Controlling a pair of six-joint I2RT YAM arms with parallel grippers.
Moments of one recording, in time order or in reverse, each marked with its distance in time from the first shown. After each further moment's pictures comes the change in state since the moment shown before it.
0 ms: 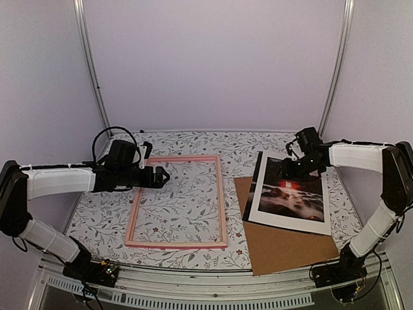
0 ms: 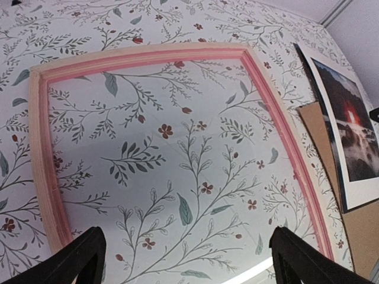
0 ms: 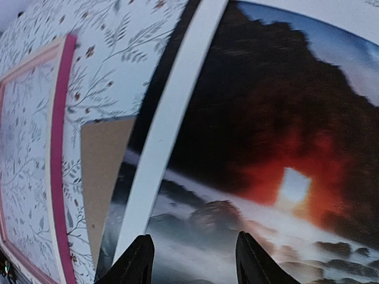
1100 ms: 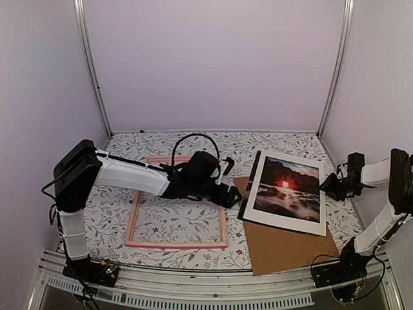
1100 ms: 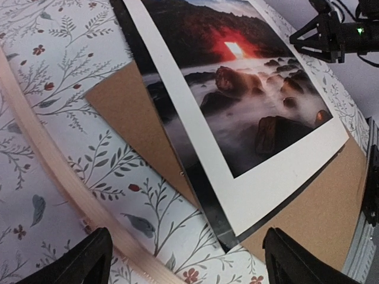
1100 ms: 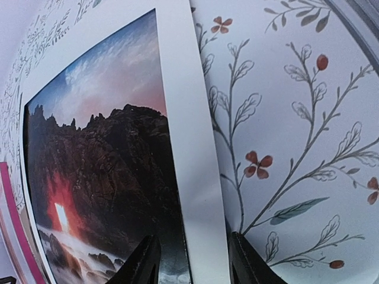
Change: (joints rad) left arm -0.462 0.555 0.472 0.103 0.015 -0.023; right arm -0.668 -0.090 -0.366 0.257 -0.117 0.010
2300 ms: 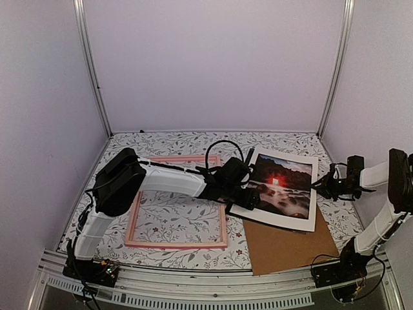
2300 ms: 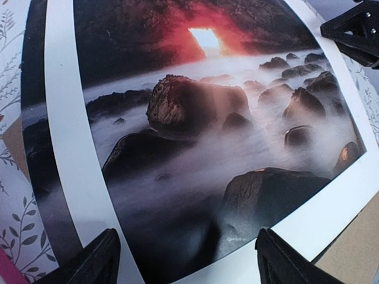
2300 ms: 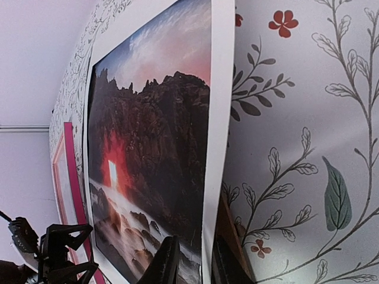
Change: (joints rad) left arm -0.071 0.400 0.483 -0.178 -0.061 -0.038; right arm 0.000 0.005 -0.059 0.116 -0.353 0.031
